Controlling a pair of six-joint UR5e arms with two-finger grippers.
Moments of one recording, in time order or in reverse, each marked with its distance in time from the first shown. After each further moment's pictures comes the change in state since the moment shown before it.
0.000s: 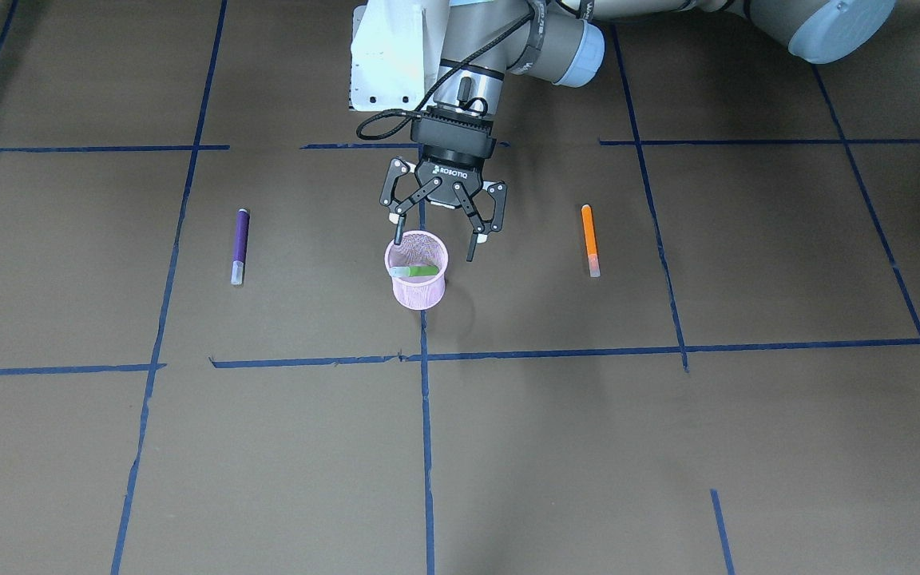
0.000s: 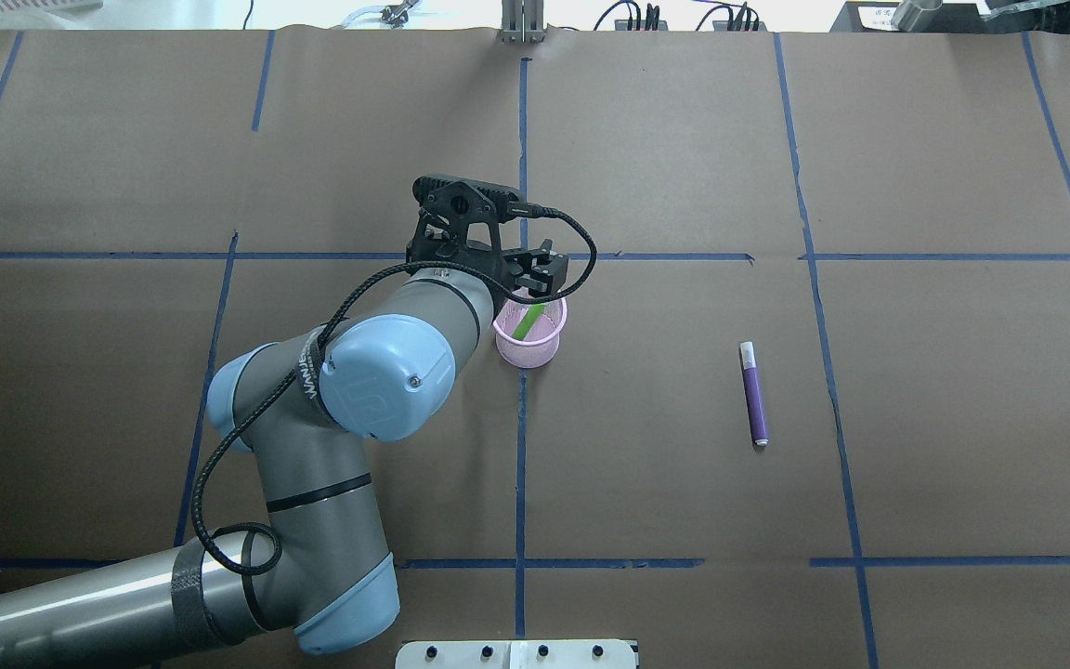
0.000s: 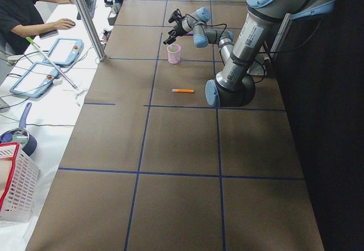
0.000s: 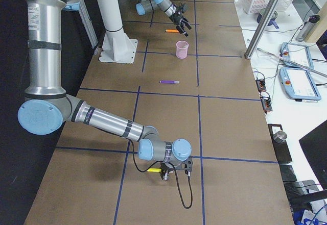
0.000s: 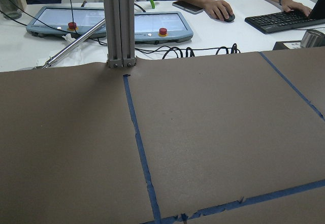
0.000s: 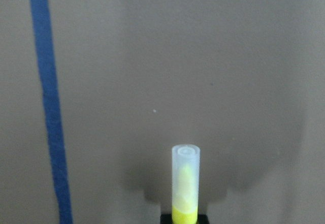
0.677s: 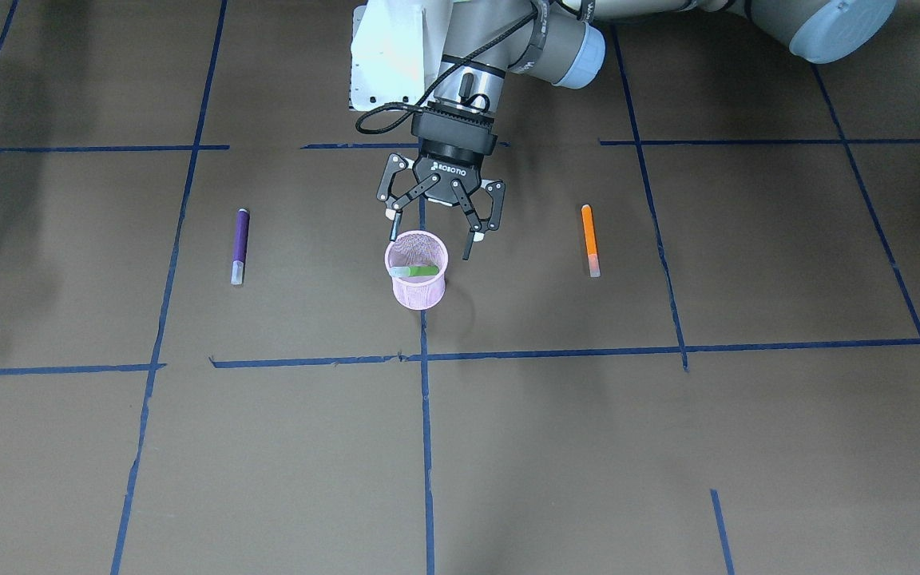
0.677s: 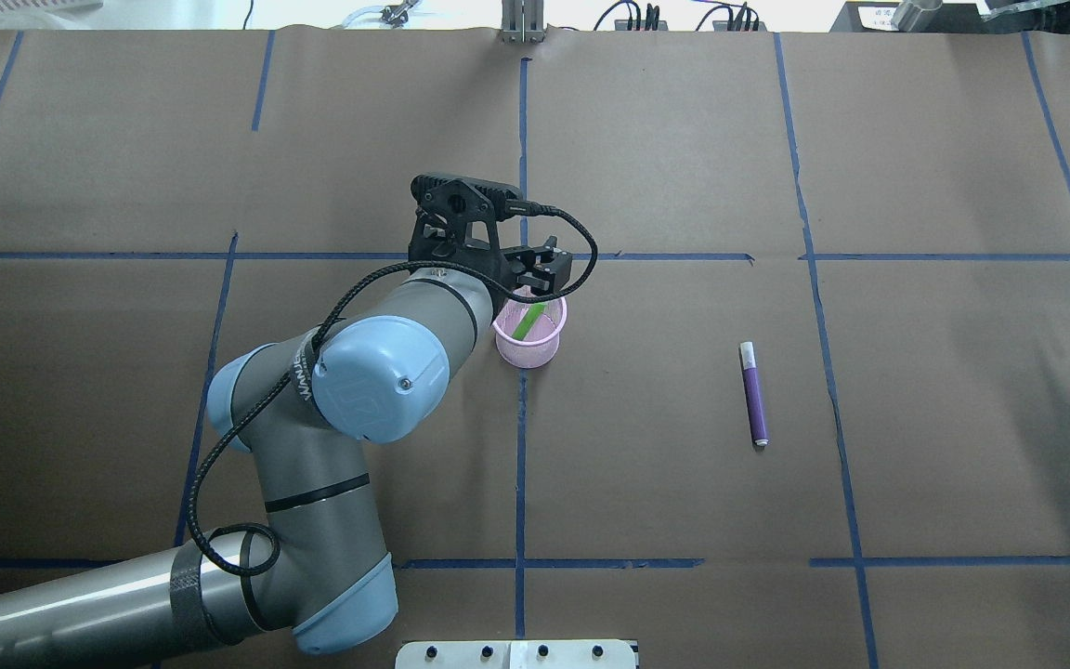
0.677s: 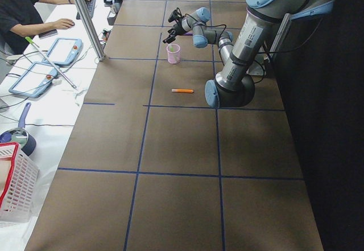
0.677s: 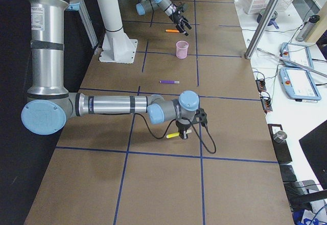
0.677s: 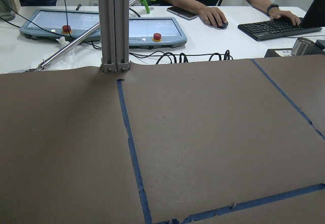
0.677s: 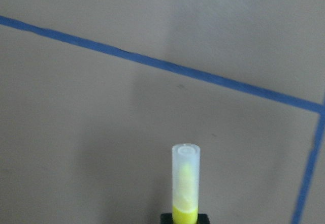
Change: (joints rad) left arm 0.000 0.004 0.000 -0.046 0.000 0.001; right arm -0.143 0.032 0.484 0.000 -0.013 0.178
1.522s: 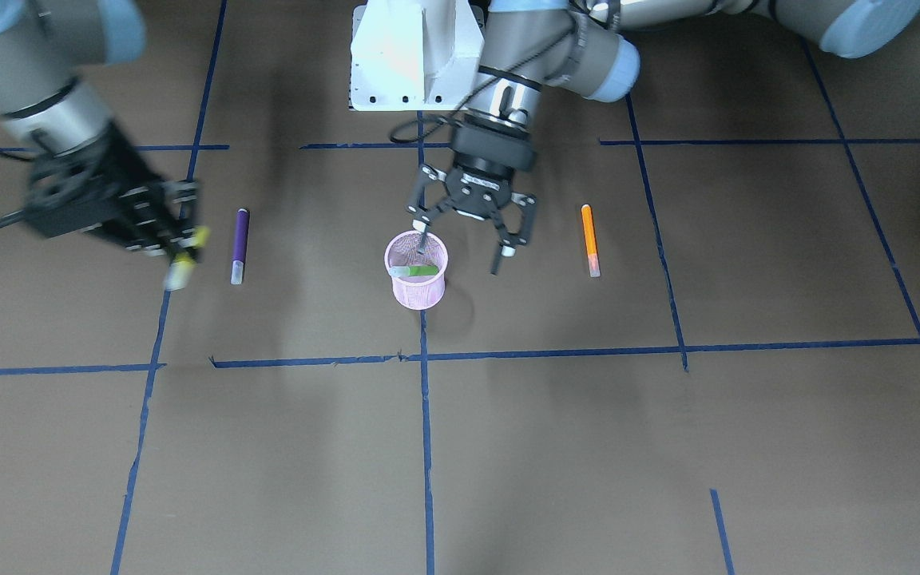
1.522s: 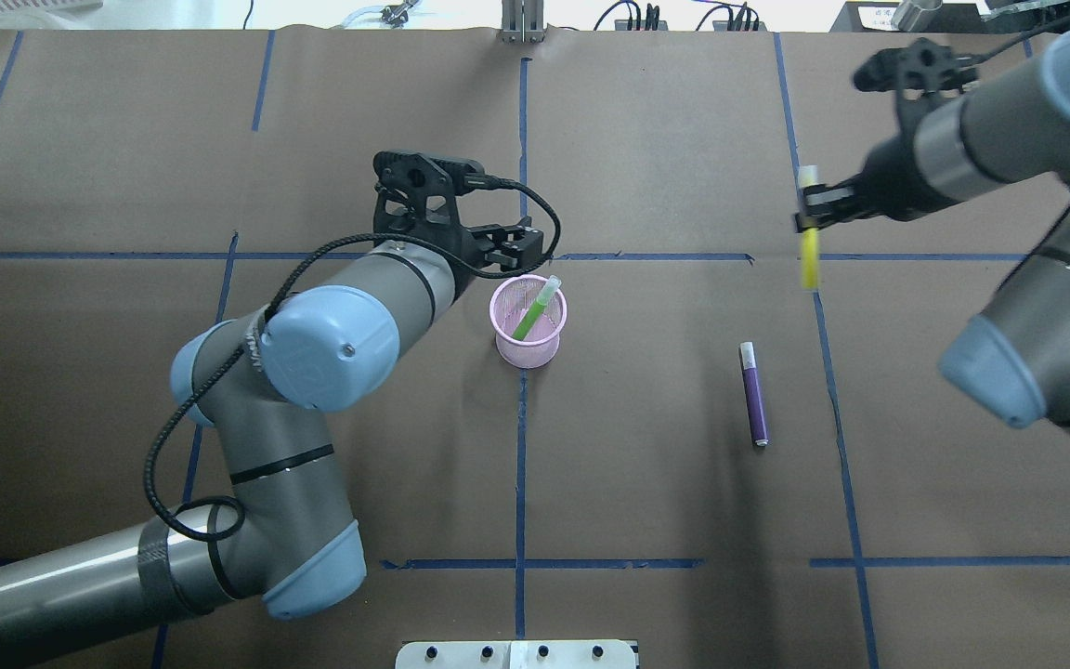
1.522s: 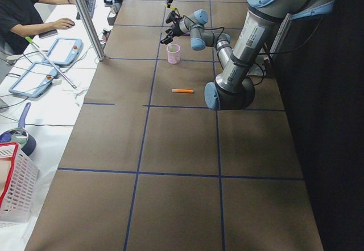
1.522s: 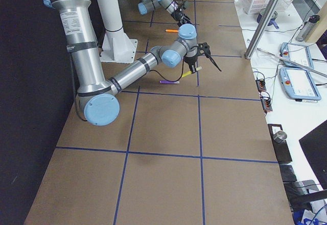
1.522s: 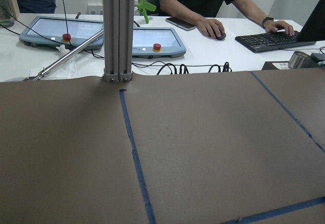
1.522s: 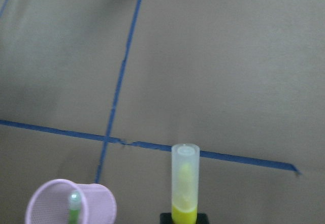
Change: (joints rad) left arm -0.181 0.123 -0.038 -0.067 -0.325 0.008; right arm -0.502 0.461 0.246 -0.001 -0.489 0.855
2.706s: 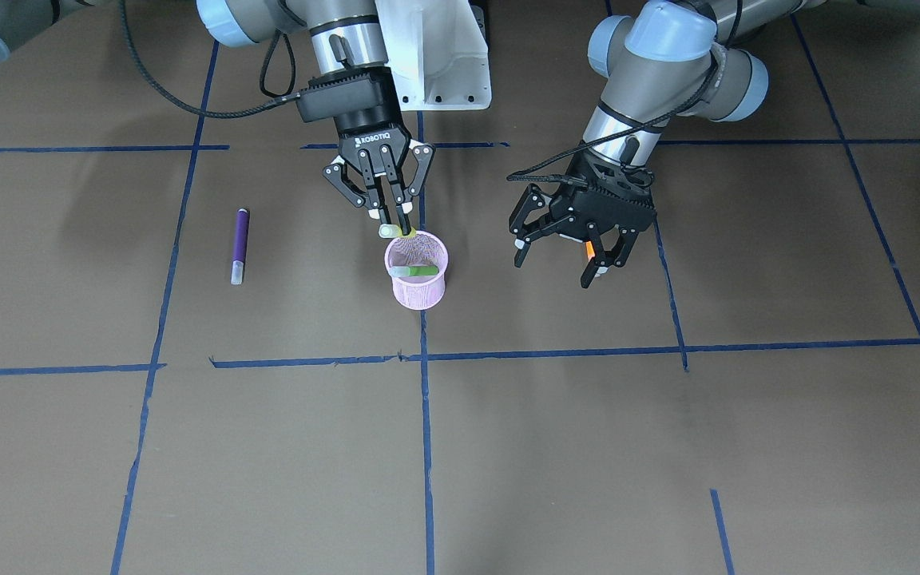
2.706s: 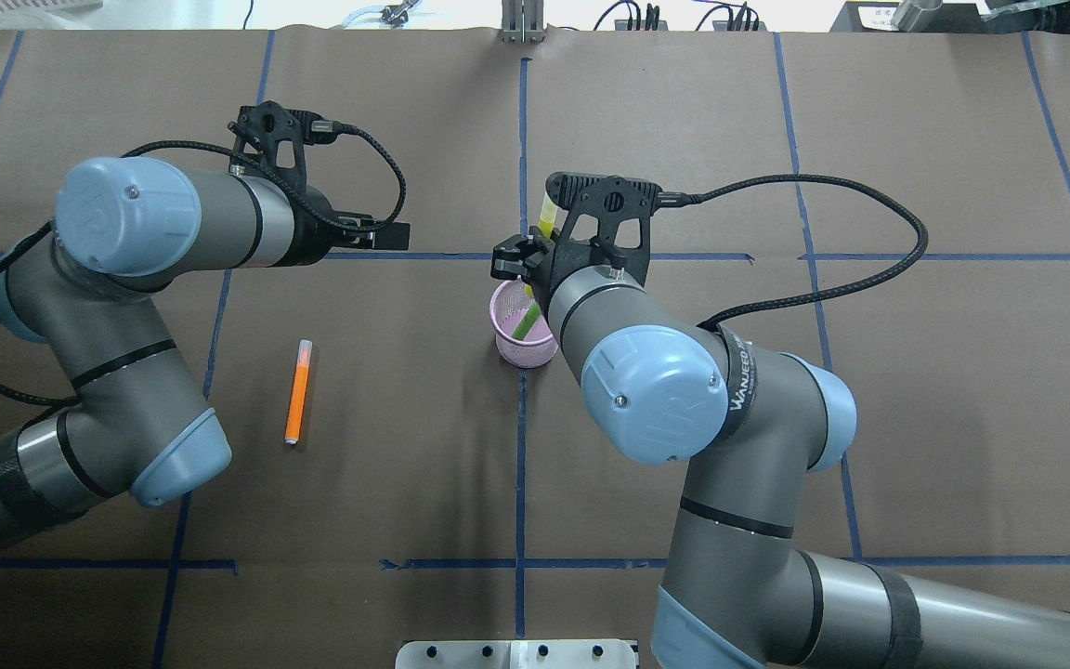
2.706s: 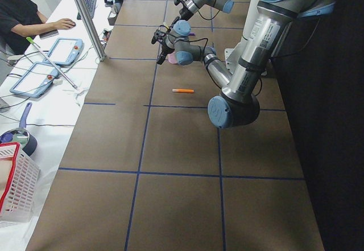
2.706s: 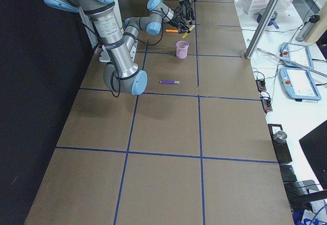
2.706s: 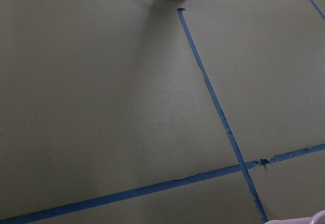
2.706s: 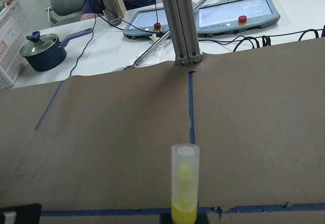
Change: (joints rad) left arm -0.089 0.115 -0.039 -0.001 -0.249 0.002; right arm -0.363 0.182 -0.146 0.039 -0.744 0.219
